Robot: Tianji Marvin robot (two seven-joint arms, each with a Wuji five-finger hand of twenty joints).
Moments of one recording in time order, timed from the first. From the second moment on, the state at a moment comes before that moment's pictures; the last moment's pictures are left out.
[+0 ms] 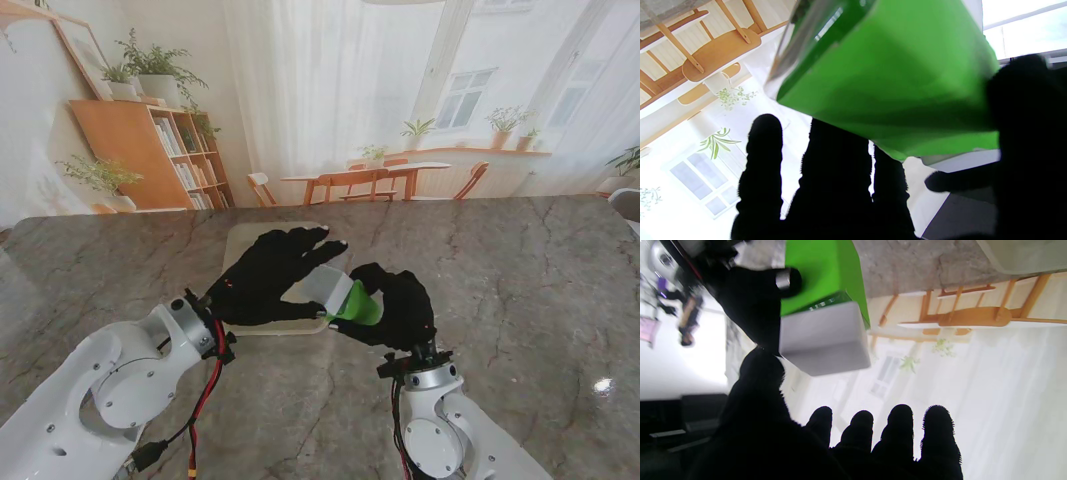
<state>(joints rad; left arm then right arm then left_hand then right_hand) 1.60 -1.04 -1.19 -2.02 0.83 -0.28 -0.15 -1.65 -1.19 1.08 -1.58 -0.87 -0.23 -0.79 0.84 -0.08 -0.02 0.00 0.17 0.15 0.03 0.42 0.17 0.23 0.03 0.25 0.17 0.25 0.10 0.27 -0.05 0.27 0.42 0.47 0.42 -0.84 0.65 -0.19 0.49 -0.08 1.07 0.60 1.01 -0.03 0.57 0.77 0.92 -0.07 0.77 0.52 0.44 0.24 1.15 0.44</state>
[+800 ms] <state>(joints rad) 1.58 -1.07 -1.04 -2.05 0.68 0.22 -0.20 -1.65 -1.17 1.08 -1.58 -0.93 -0.19 -0.80 0.67 0.10 -0.03 0.01 0.33 0.39 0.11 0.56 0.60 0.41 0.13 0.46 0.52 0.46 0.36 0.64 0.20 0.51 0.94 0.90 0.42 -0.84 0.65 -0.19 0.49 -0.08 1.07 0.60 1.01 -0.03 0.56 0.77 0.91 -0.07 0.77 0.52 0.44 0.24 1.14 0.44</state>
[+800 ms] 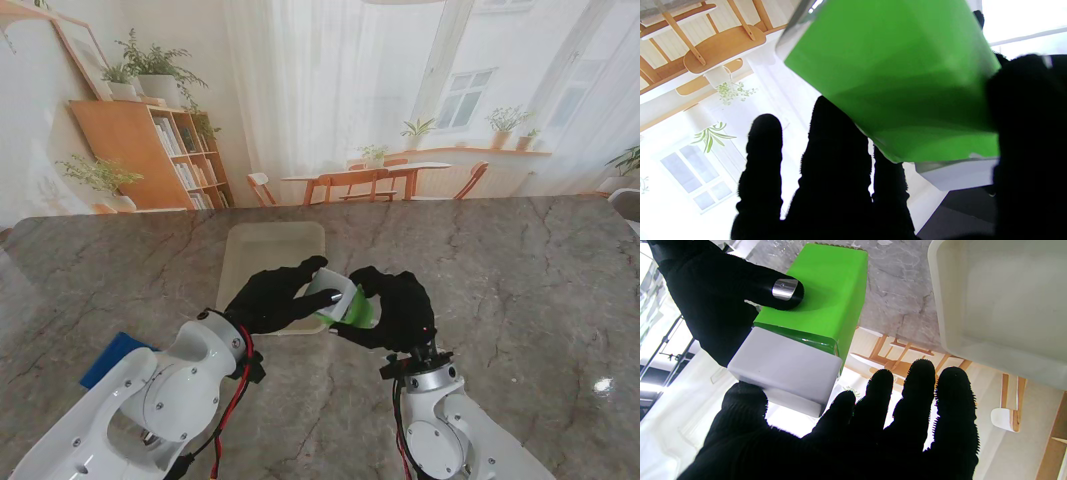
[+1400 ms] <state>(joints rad) 1.62 -1.07 -1.03 -2.08 0.77 0.25 -0.16 -1.65 -1.16 1.07 -1.60 -0.97 -0.17 -0.78 0.65 0.10 -0.01 0.01 0.35 0.43 0.11 0.52 0.60 0.43 0.12 0.44 0.53 0.49 0.38 0.64 0.22 0.56 0.97 0.90 0.42 -0.84 0.65 -0.19 0.49 -0.08 1.07 0.60 1.01 -0.03 0.56 0.77 0.91 -0.06 0.79 0.52 0.43 0.25 1.14 0.45</state>
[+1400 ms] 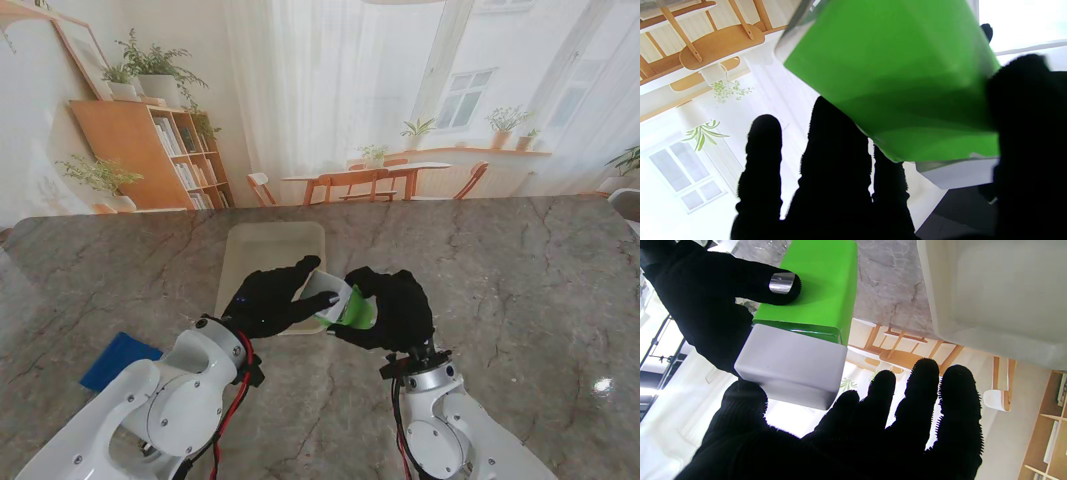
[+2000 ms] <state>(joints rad) 1.57 -1.06 -1.00 -2.06 0.77 0.18 -0.21 -1.66 -1.15 1.08 -1.59 -0.97 -0.16 -0.77 1.01 -0.14 -0.05 0.00 0.45 0.35 0.17 0.65 0.64 0.44 0.19 0.62 0.66 0.32 0.57 0.83 0.46 0.32 1.15 0.87 0.44 -0.88 0.65 -0.19 0.51 -0.10 1.08 0.60 1.01 0.00 0.58 0.78 0.91 -0.04 0.82 0.53 0.43 0.25 1.15 0.45</state>
